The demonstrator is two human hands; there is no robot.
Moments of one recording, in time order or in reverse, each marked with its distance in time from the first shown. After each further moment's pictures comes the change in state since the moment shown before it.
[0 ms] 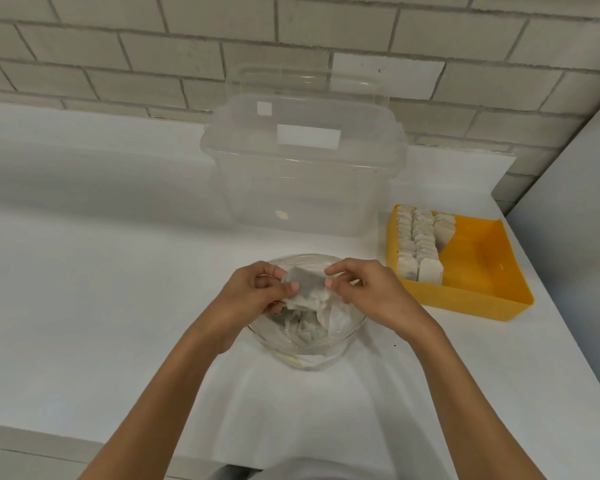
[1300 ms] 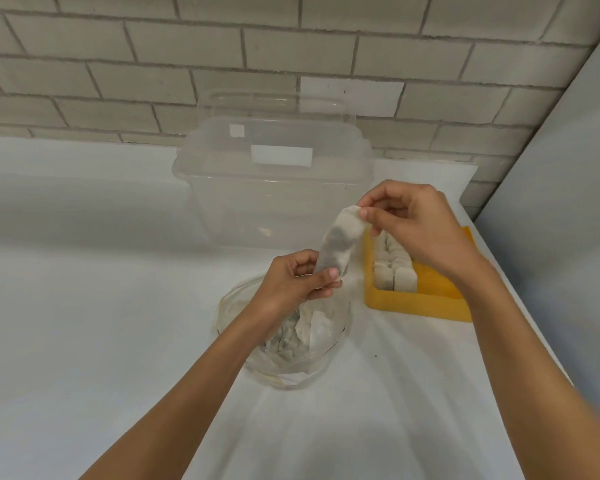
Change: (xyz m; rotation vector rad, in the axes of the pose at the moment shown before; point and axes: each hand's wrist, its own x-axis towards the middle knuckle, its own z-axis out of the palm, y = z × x) left_hand 0.031 0.027 0.068 -0.154 -0.188 0.192; right_hand -0.001 -0.050 -0.103 -0.039 0.310 -0.350
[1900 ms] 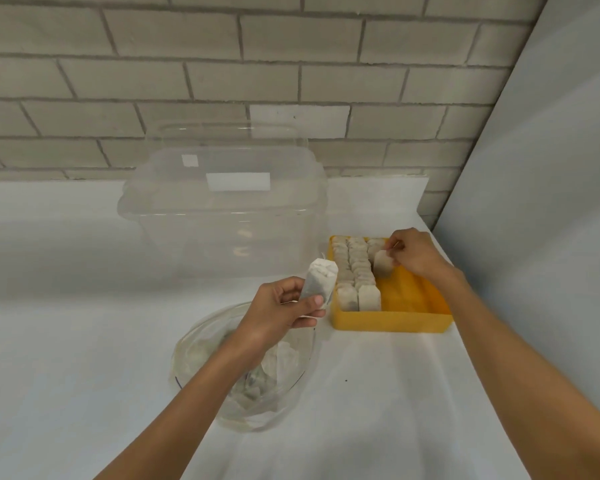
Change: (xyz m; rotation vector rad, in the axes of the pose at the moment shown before) left_hand 0.023 -0.003 0.027 0.089 -0.076 -0.048; right_hand 0.031 0.165 -0.045 -0.464 0.013 0.442
